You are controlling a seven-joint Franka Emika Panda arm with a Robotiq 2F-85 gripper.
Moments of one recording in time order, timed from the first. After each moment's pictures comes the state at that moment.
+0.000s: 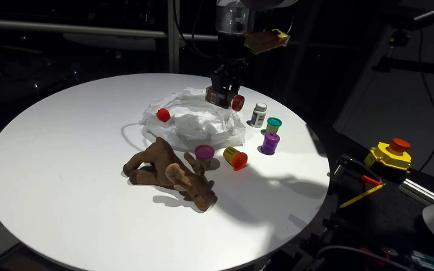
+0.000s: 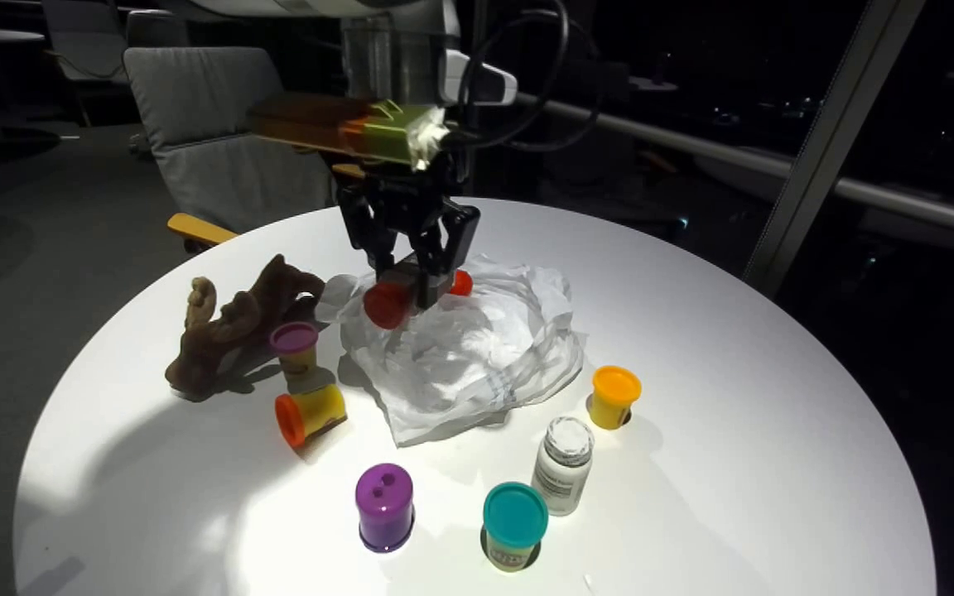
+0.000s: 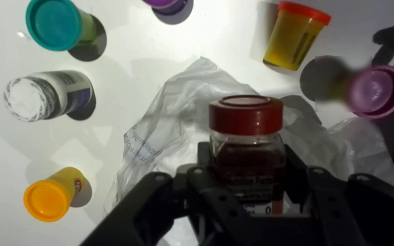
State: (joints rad) arm 0.05 0.30 -0.02 -2.17 -0.11 2.43 0.13
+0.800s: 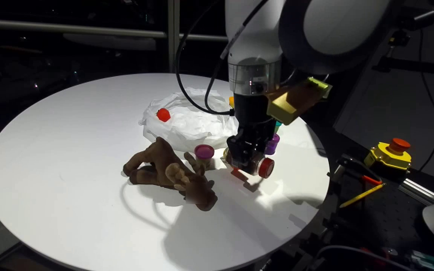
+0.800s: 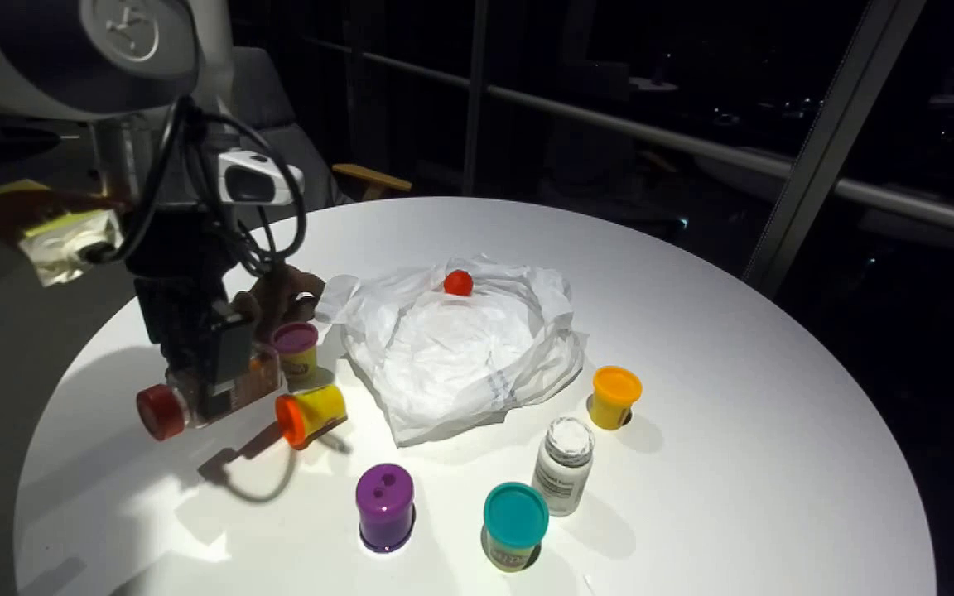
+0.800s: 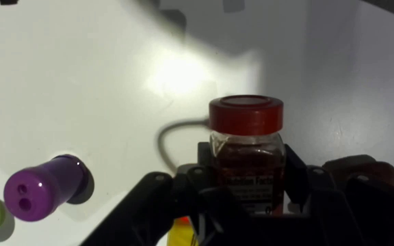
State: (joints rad) arm 0.22 0.25 0.07 -2.48 -0.11 2.52 0.50
